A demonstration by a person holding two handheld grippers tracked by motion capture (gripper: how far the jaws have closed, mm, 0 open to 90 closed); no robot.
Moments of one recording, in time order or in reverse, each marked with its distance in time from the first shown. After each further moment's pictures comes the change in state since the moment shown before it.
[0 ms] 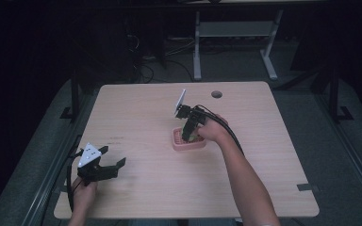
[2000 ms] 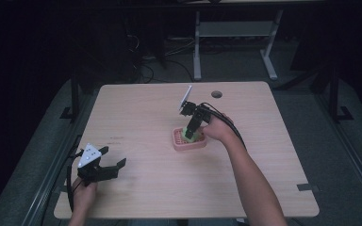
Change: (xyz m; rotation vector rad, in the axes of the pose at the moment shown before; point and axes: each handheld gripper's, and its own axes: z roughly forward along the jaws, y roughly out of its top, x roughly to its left) left arm -0.001 0.000 -0.001 0.004 -0.010 0.000; right arm -0.002 -0.015 -0.021 -0.040 -0.003 0.038
